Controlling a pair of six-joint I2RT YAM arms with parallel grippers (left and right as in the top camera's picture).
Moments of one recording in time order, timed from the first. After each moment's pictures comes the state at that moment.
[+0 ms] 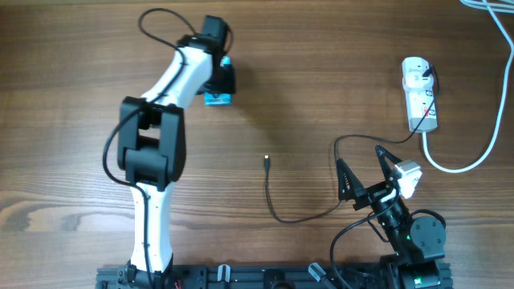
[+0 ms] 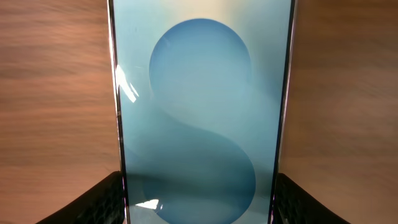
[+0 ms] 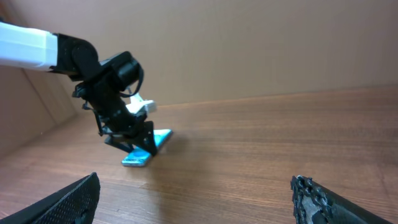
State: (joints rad) left arm -0.28 2.33 1.85 -0.88 -0.06 -0.28; right arm 0.15 0.02 0.01 0.02 -0.25 0.26
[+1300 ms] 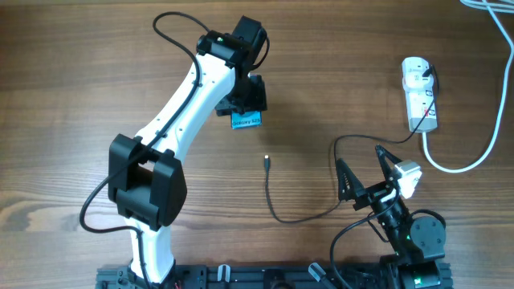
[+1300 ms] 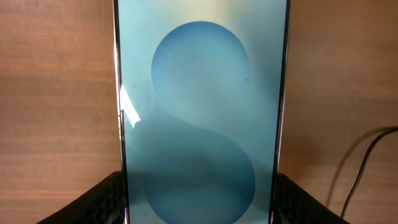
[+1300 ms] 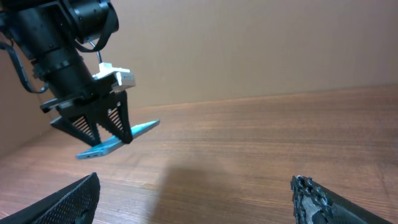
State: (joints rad) left arm -0.46 2.04 1.84 -1.27 0.07 -0.54; right arm 0.15 0.02 0.01 0.02 -0.25 0.26
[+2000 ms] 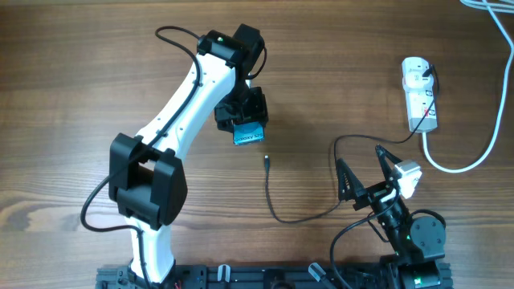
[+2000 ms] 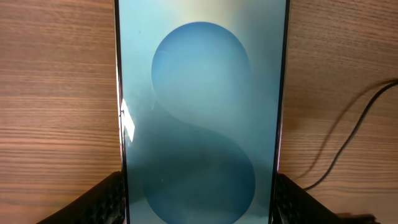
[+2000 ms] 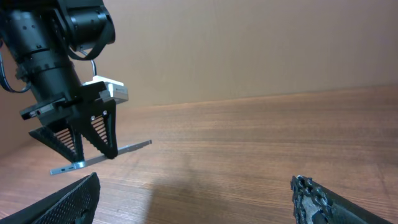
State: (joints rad) left arm -0.46 2.05 1.84 -1.40 0.20 -0.57; right arm 0.15 0.02 0.01 0.02 -0.25 0.26
